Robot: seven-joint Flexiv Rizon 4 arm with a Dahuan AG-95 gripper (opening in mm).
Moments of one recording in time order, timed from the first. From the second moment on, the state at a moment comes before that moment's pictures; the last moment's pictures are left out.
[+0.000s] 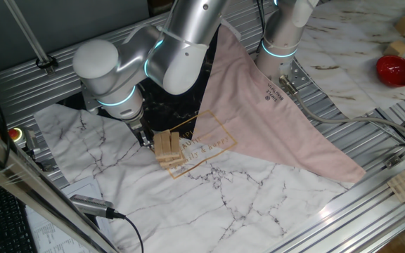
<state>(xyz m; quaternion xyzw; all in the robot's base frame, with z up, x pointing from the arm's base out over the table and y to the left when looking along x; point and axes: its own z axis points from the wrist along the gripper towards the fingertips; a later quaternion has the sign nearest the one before) 0.549 0.083 0.062 -0.07 -1.00 0.00 0.07</state>
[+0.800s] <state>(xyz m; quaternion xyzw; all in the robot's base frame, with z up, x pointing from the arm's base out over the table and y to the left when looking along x) 0.556 0.083 0.061 -0.07 -1.00 0.00 0.07</state>
